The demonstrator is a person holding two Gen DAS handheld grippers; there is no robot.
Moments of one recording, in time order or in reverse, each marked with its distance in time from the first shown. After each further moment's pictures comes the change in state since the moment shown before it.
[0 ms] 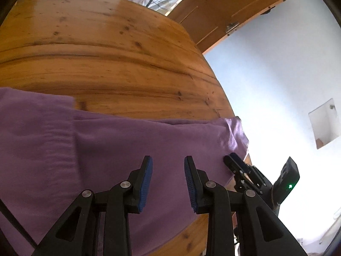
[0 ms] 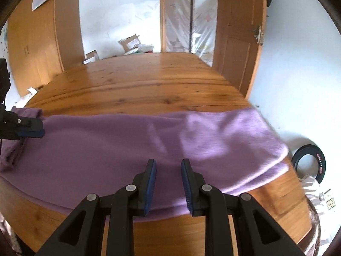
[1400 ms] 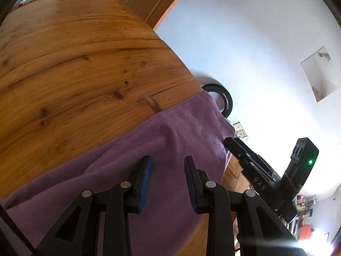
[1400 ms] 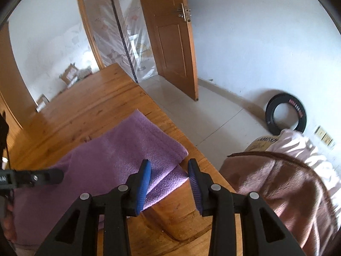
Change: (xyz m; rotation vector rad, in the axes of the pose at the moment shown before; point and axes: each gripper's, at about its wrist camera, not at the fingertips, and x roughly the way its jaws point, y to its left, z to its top) left arm 0.124 -0.122 0.031 0.271 0.208 -0.070; right arm 0.008 -0.127 0.001 0.402 0.012 -0.183
